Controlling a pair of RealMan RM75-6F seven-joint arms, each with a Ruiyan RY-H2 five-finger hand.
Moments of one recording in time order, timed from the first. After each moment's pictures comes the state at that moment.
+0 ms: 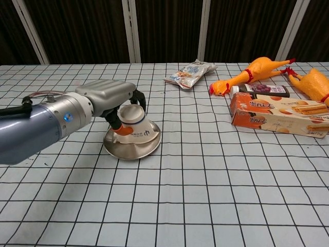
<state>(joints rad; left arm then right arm) -0.91 -1.75 -0.16 -1.46 0.86 1.05 0.64 0.15 -1.15 0.02 -1.58 -1.42 1.27 0.01</state>
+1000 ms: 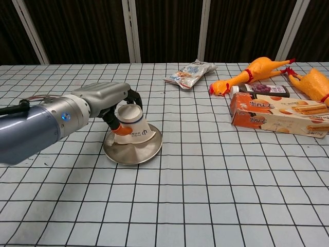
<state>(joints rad) -0.89 -1.75 -0.19 -1.47 0.81 1.05 0.61 0.15 -1.15 0.02 -1.58 -1.43 1.27 0.00</state>
